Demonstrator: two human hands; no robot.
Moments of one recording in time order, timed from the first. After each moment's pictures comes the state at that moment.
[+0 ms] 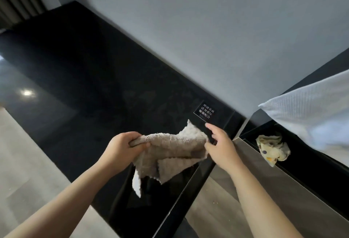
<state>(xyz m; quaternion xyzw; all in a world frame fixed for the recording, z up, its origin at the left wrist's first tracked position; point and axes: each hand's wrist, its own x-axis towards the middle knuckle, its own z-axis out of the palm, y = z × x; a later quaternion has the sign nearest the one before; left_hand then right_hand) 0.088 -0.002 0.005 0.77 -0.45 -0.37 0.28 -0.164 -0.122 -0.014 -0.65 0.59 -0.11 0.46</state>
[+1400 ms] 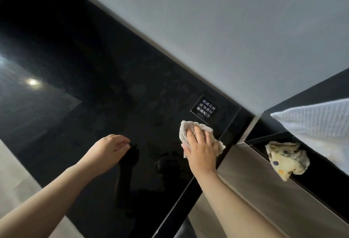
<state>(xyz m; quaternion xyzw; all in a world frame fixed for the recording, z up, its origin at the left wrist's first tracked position) 0.105 -0.051 -0.073 0.80 -0.46 -0.36 0.10 -0.151 -0.154 -0.158 -0.84 0.54 0.00 0.09</state>
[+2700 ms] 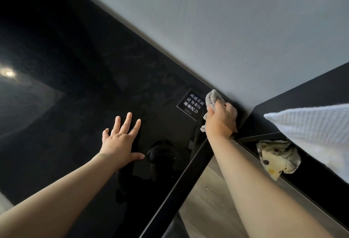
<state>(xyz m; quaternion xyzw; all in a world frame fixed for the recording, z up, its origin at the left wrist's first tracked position) 0.048 -0.106 -0.129 0.76 -0.57 -0.27 -0.18 -0.179 -0.267 -0.146 -0.67 0.73 -0.13 0.11</state>
